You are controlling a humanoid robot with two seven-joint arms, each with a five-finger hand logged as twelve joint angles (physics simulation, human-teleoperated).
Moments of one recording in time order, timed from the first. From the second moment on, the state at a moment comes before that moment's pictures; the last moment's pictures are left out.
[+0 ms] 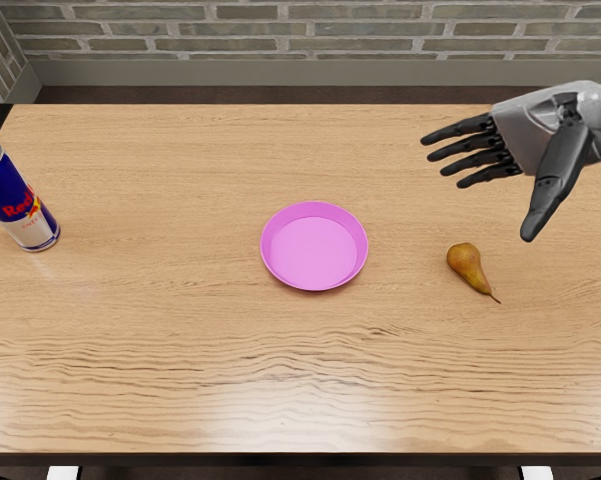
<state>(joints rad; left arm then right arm) -0.02 0.00 -0.19 -0.18 0.06 -0.09 0.21 1.74 -1.06 -0.16 1.48 0.22 0.61 -0.61</state>
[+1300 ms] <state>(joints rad) -0.02 0.00 -0.19 -0.18 0.06 -0.09 0.21 1.63 -0.45 -0.61 1.51 -0.17 -0.61 -0.61</state>
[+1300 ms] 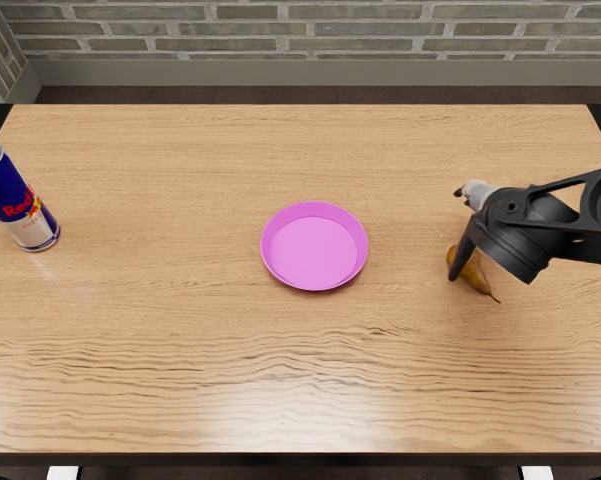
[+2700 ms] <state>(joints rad) -0.02 0.00 -0.19 -0.18 0.06 -0.09 0.21 1.53 -0.44 -0.60 1.49 -0.29 -0.61 -0.61</state>
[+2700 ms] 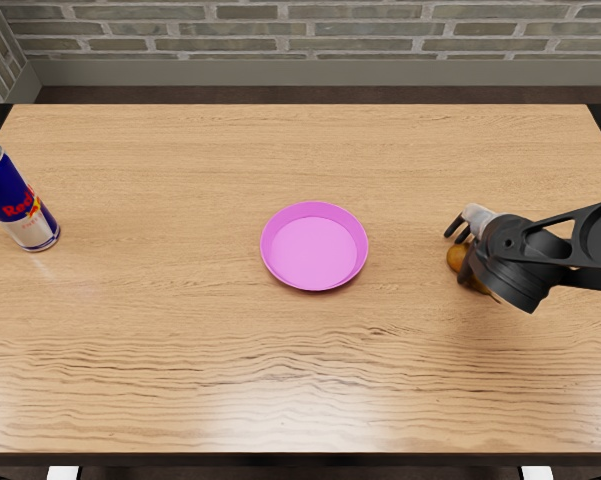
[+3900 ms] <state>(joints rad) -0.02 0.00 -0.19 -0.18 0.06 -0.09 0.21 1.46 -0.48 -0.51 1.47 -0.29 -0.61 -0.61</state>
